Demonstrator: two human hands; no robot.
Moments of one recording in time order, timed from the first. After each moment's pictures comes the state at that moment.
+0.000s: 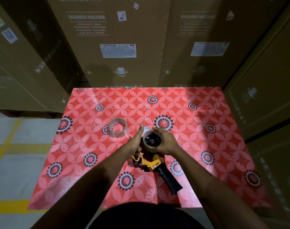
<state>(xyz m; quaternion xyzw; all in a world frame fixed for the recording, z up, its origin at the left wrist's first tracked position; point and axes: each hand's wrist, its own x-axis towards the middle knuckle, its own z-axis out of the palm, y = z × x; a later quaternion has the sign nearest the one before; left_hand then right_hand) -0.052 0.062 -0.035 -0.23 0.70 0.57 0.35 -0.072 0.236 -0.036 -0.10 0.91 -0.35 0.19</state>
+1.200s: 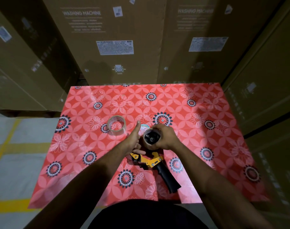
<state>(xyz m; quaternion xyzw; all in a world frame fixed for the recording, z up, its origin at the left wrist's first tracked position) -0.053 0.068 -0.014 -0.24 0.63 0.63 0.37 -0.078 0.238 -0.029 -0.09 0.92 -0.33 0.20</state>
